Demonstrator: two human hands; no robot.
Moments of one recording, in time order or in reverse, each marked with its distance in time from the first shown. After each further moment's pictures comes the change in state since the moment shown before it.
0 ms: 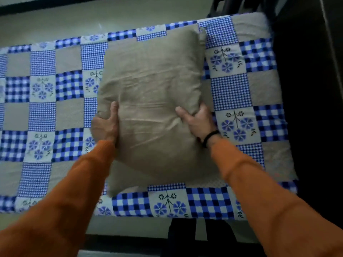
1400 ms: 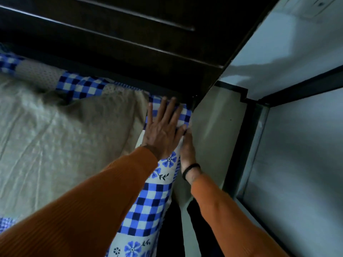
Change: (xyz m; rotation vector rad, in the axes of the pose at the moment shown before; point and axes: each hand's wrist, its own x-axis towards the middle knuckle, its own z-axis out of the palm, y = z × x) left_hand -0.460 -0.068 0.289 0.840 -0.903 2.367; right_hand -0.223 0.340 -0.130 0.990 1.182 0.470
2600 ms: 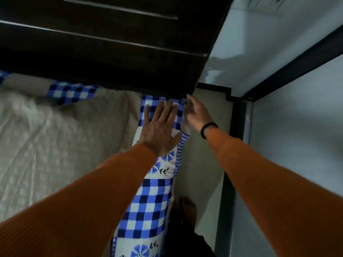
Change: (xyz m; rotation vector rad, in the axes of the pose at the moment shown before) left_hand -0.017 0.004 0.002 0.072 -0.066 0.100; right_hand 0.048 -0.076 -0.048 -0.622 -0.033 -0.324
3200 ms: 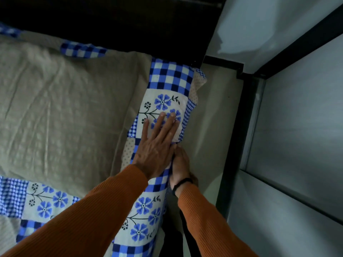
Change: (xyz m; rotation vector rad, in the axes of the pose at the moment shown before) left_hand -0.156 0.028 0.053 -0.037 0.062 0.052; right_hand -0.213 0.090 0.168 1.040 0.070 0.471
